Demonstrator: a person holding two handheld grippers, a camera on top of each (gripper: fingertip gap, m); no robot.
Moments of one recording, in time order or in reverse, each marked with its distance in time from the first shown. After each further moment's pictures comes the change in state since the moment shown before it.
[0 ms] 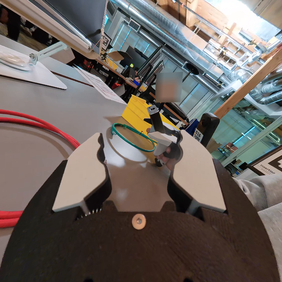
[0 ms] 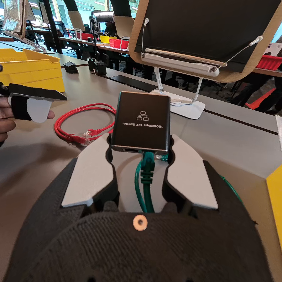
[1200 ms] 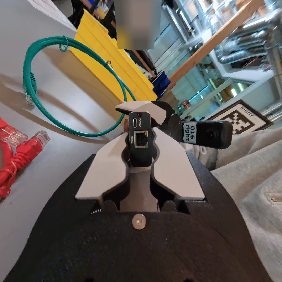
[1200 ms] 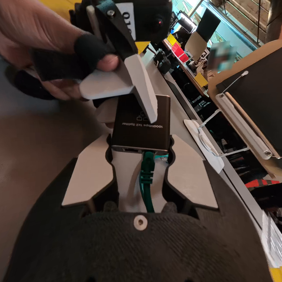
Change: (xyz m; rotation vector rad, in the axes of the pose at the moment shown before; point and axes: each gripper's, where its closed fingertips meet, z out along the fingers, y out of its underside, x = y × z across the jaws) left arm 0.038 0.075 0.024 -0.383 0.249 -0.177; right arm -0.116 0.022 -0.001 0.006 -0.295 -0.634
